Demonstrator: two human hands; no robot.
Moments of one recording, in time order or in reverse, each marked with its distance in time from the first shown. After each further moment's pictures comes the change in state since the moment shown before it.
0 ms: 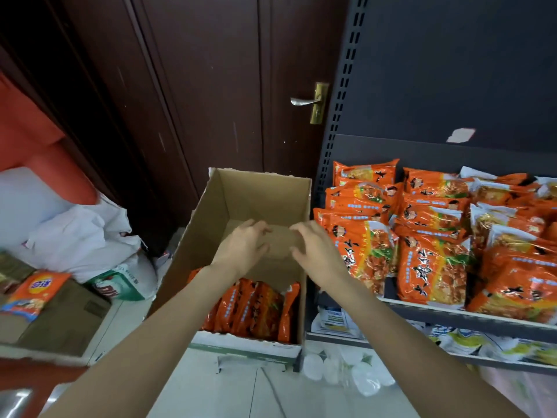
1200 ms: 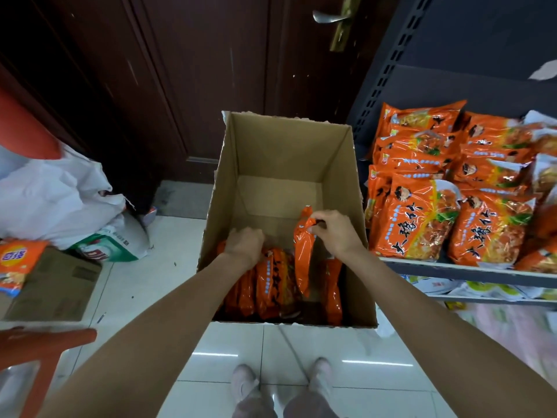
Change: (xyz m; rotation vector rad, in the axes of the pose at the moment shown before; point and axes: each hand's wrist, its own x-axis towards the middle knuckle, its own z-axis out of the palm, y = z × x) left_hand 0.029 -0.142 0.067 0.407 -0.473 -0.051; right_hand 0.044 -0.013 0.096 0.136 -0.171 0.317
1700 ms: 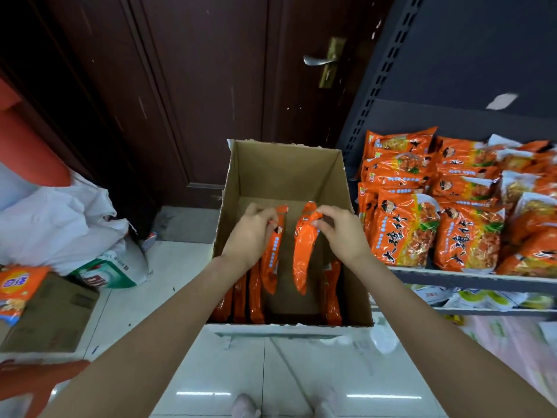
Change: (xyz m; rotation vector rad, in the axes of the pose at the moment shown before) left_hand -0.054 0.002 -0.058 -0.564 0.499 0.190; right_hand -0.025 -0.027 -0.024 0.071 0.260 -0.164
